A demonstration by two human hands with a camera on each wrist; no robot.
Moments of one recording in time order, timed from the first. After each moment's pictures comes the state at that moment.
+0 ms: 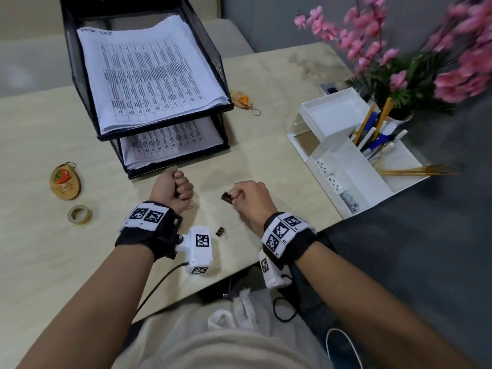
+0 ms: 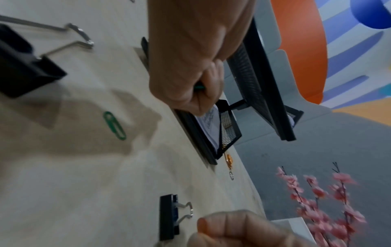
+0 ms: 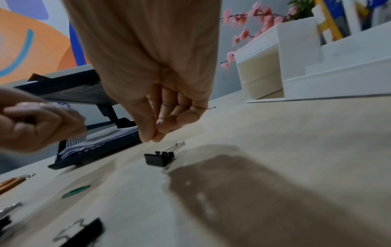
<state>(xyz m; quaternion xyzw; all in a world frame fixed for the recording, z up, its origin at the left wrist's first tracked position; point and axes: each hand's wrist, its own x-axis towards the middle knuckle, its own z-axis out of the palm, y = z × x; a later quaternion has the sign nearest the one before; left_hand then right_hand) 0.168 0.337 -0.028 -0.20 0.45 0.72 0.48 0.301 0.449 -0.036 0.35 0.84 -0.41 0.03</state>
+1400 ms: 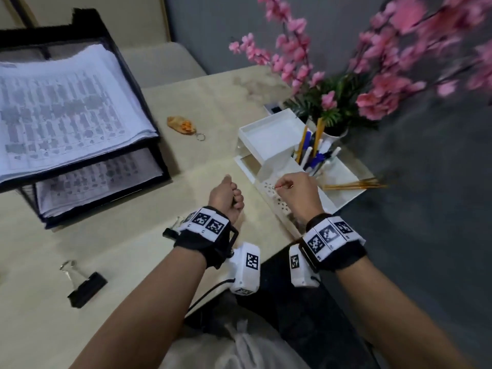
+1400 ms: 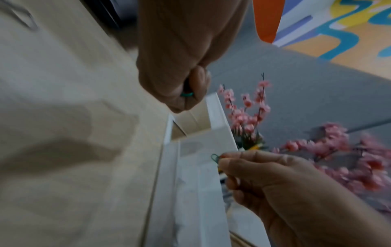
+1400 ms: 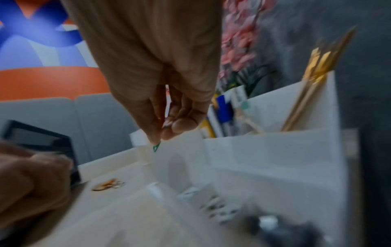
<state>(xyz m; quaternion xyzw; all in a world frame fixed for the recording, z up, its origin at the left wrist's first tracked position) 0.277 0.514 -0.008 -0.13 0.49 0.66 0.55 0.395 0.602 0.015 0.49 0.81 -0.31 -0.11</state>
